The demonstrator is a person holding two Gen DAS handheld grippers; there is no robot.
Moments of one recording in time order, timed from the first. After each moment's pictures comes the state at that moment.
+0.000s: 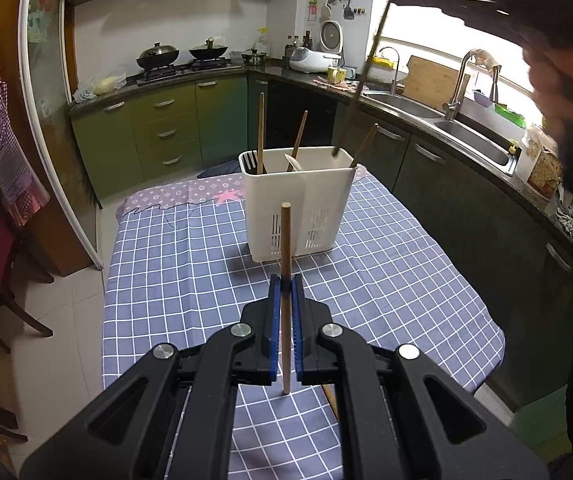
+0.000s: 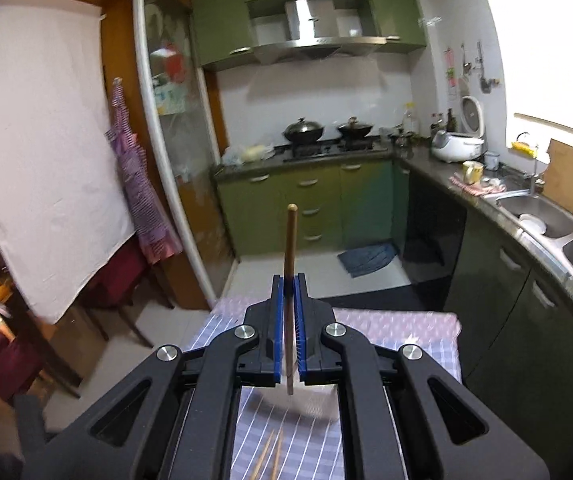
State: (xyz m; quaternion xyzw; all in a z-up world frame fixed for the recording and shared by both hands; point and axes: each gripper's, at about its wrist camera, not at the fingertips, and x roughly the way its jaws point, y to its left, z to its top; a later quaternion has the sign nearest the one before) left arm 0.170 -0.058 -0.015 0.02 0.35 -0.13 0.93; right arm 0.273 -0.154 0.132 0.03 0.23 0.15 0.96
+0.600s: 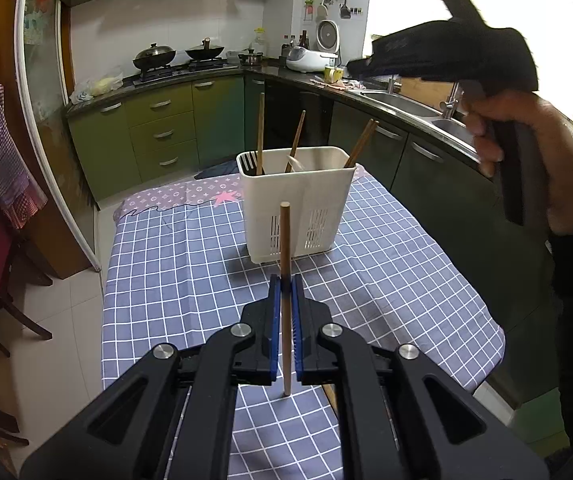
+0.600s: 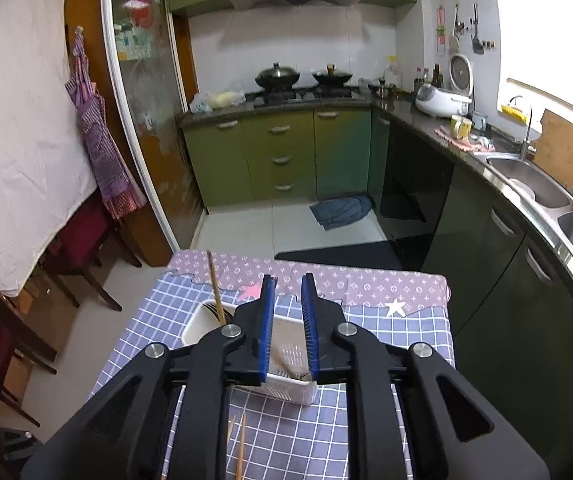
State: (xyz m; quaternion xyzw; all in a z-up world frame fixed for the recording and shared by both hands) left arm 0.174 -0.057 -0.015 0.02 0.35 -0.14 0.93; right arm 0.321 -0.154 0.058 0.01 0.30 0.13 0.95
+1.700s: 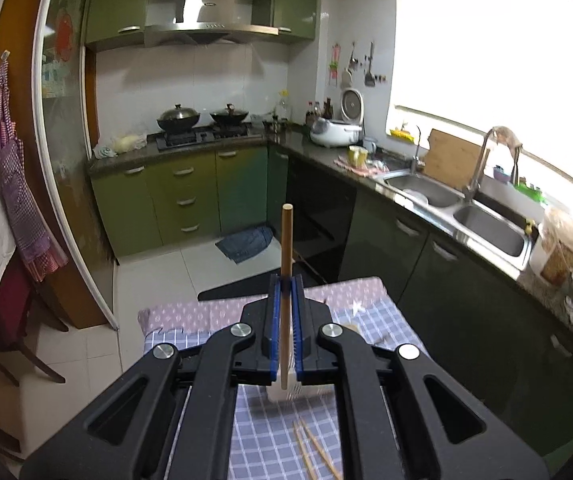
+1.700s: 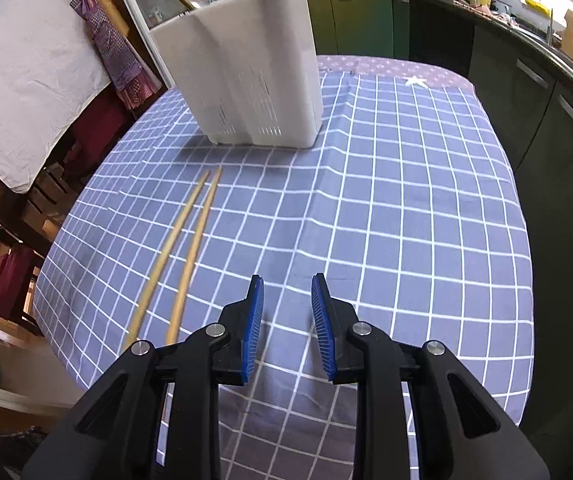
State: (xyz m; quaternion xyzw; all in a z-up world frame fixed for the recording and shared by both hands) left arm 0.270 -0.070 0.142 0.00 0.25 -0.10 0.96; right arm 0.220 -0.213 -0.178 0.00 0.49 0.18 0.86
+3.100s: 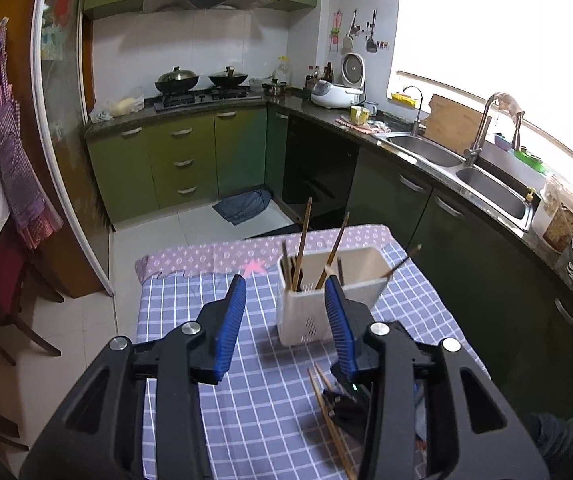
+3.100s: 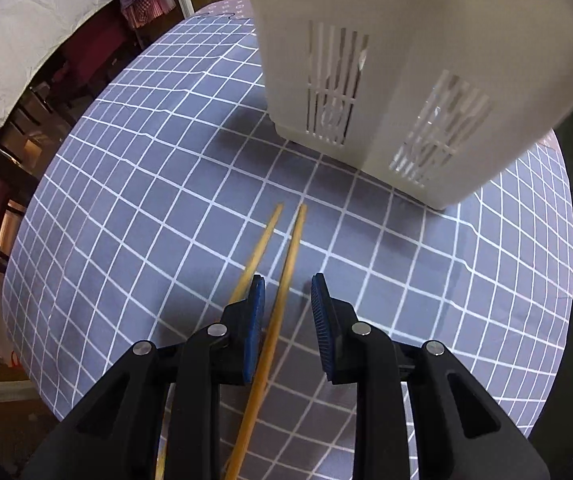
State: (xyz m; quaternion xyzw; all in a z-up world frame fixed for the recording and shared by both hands) left arm 0.241 -0.034 0.058 0.00 0.31 -0.11 0.94; right arm 0.317 -0.070 -0.199 -0.13 0.57 0.18 0.79
